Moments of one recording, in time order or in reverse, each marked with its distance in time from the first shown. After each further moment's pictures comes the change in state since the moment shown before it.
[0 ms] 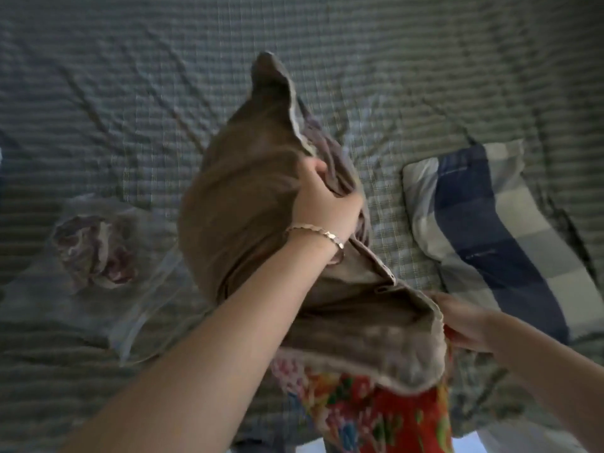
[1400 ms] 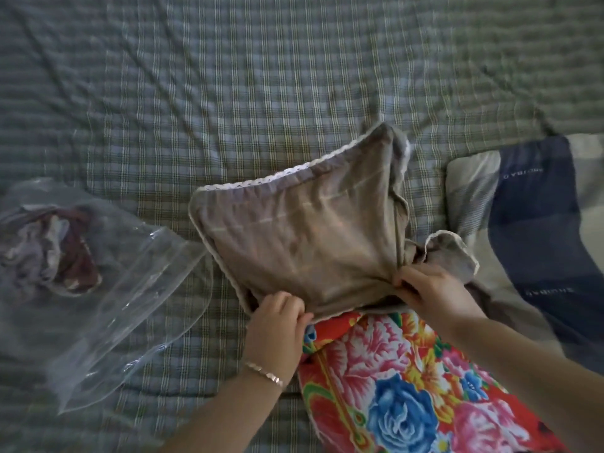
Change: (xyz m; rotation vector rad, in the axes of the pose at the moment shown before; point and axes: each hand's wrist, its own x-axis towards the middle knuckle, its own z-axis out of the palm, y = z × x) left_hand 0.041 -0.212 0.004 0.877 -0.125 0.327; right_hand 0.165 -0.024 -0.066 -1.128 0.513 -0.950
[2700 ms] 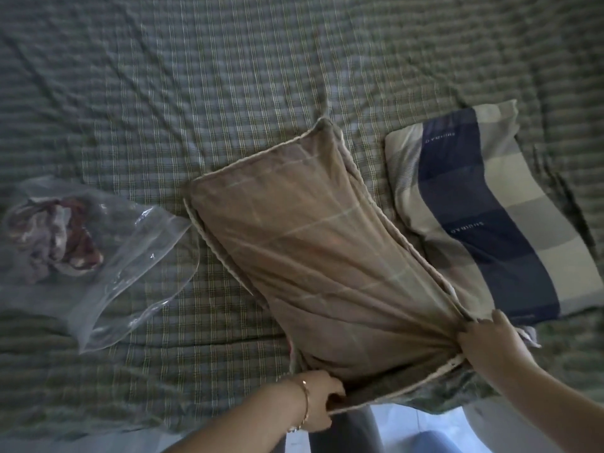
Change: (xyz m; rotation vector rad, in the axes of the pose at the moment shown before) left_hand -0.130 0.090 0.031 0.065 -1.018 0.180; right_hand -0.204 -0.018 -0.048 -0.708 -0.787 0.348
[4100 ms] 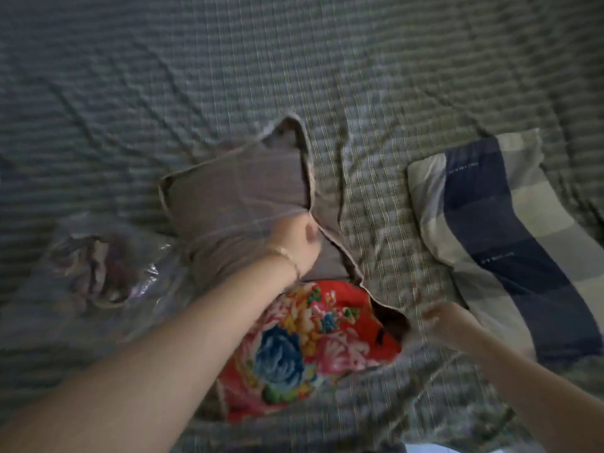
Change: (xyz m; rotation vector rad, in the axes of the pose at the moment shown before) left_hand -0.032 -0.036 -0.225 -0.278 0.931 -0.214; right_hand 0.074 -0.030 -0.079 1.087 -0.078 0.336
